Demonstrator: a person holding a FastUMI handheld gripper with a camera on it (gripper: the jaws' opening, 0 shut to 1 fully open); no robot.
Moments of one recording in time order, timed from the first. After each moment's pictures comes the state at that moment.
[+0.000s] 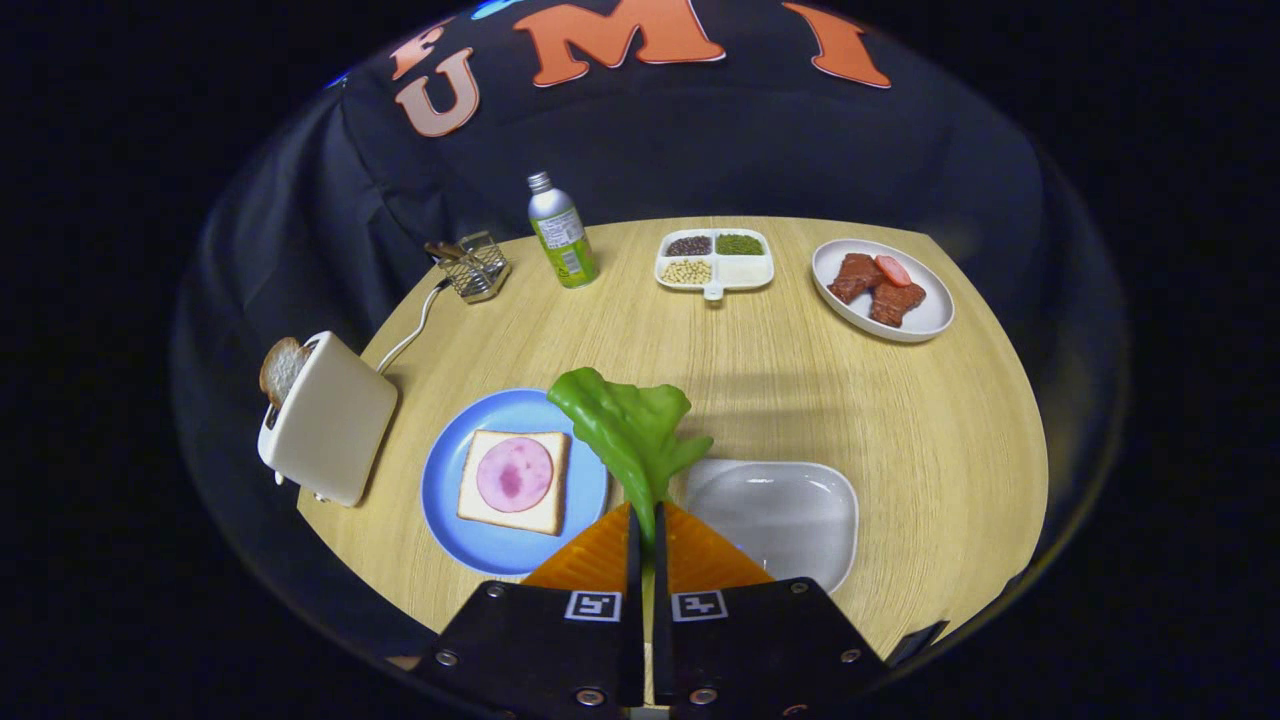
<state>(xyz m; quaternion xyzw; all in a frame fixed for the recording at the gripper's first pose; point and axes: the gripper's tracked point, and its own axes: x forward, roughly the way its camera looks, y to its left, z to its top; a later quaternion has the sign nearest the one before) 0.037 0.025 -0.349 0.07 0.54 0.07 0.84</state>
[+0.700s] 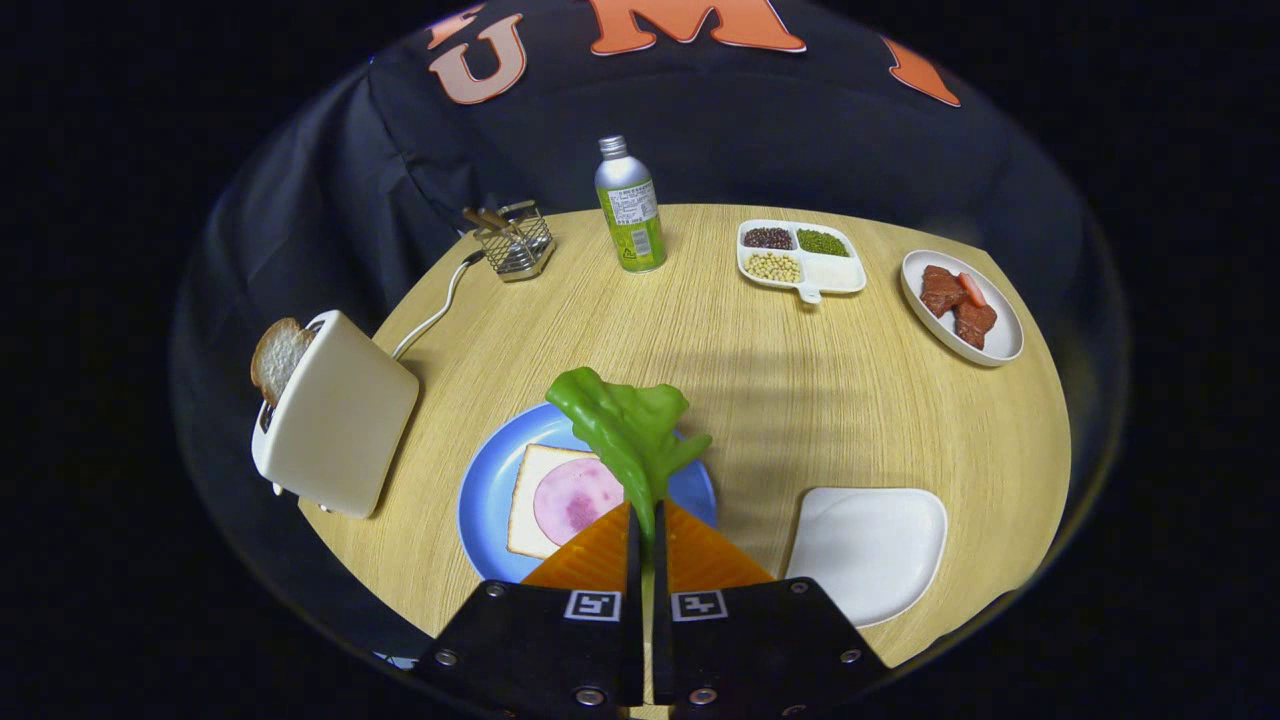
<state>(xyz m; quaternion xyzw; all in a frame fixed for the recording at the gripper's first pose) 0.059 0.103 -0.380 0.06 0.57 0.09 0.81</state>
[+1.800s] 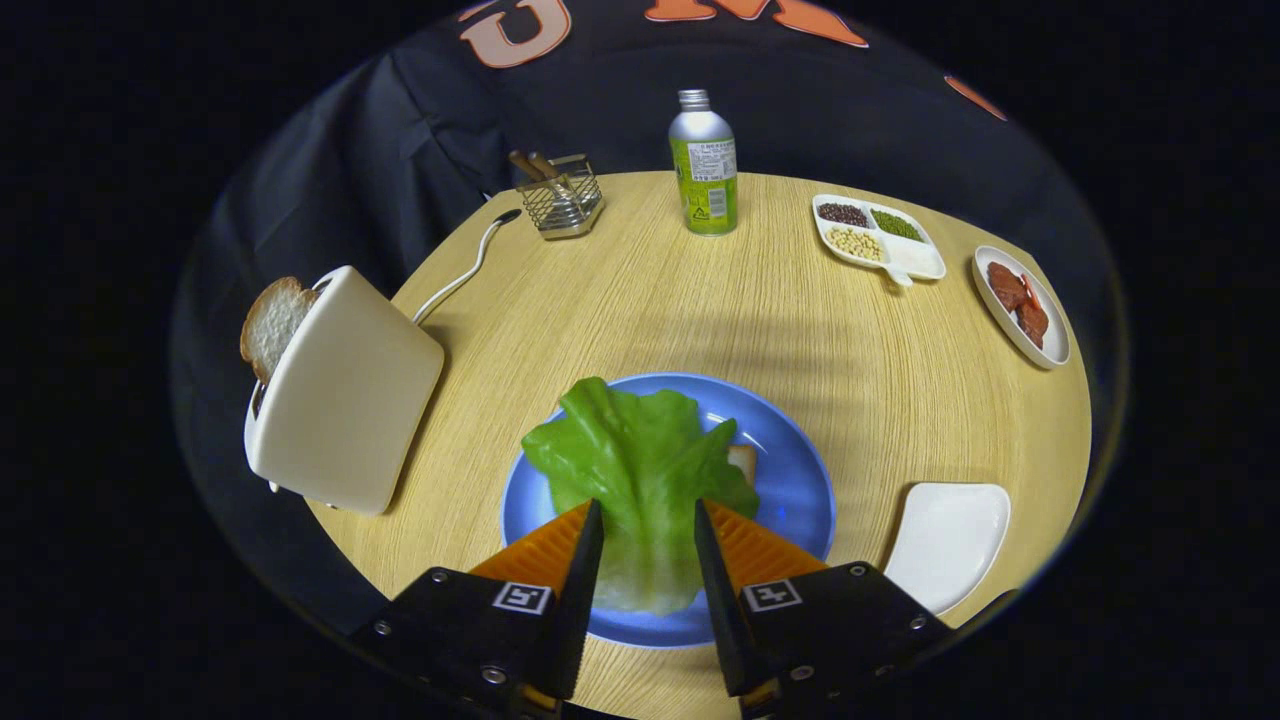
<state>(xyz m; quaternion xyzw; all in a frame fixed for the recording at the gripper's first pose) 0.054 0.169 -0.395 0.04 0.58 0.12 0.80</state>
